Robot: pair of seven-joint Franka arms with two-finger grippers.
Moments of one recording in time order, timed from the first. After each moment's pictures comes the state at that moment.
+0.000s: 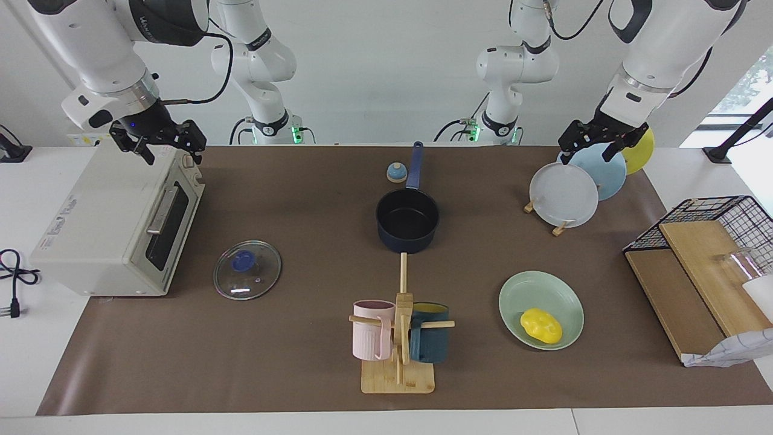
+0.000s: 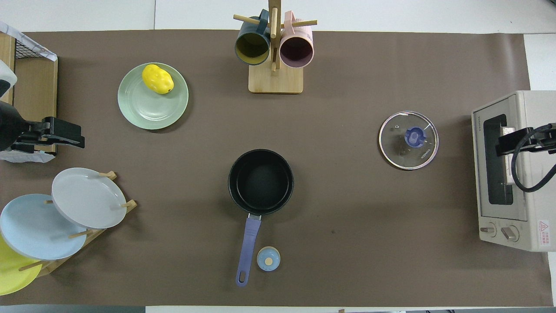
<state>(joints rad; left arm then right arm) -0.11 -0.04 -0.01 -1.62 -0.03 1.53 -0.13 -0.07 -0.04 0.01 -1.65 -0.04 1.52 -0.08</state>
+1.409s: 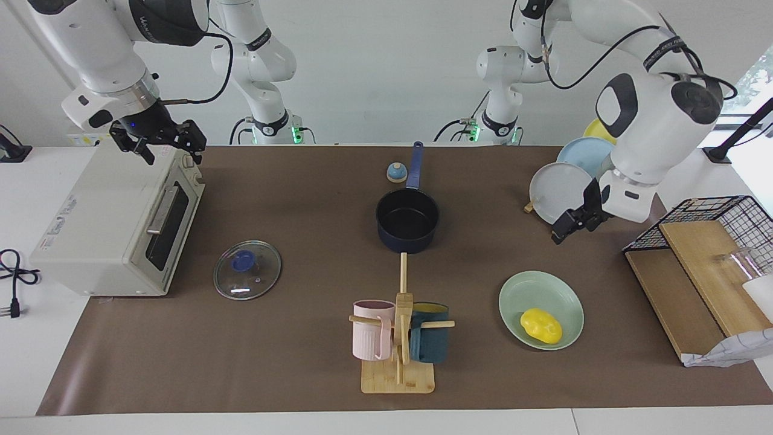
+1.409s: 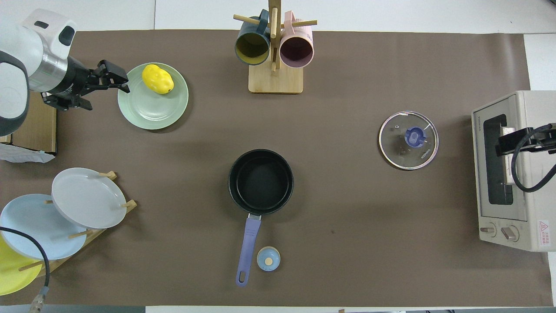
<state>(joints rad) -0.12 0.33 -0.02 -1.48 -0.08 1.87 -0.50 -0.07 -0.04 0.01 -1.65 -0.04 1.52 -0.08</state>
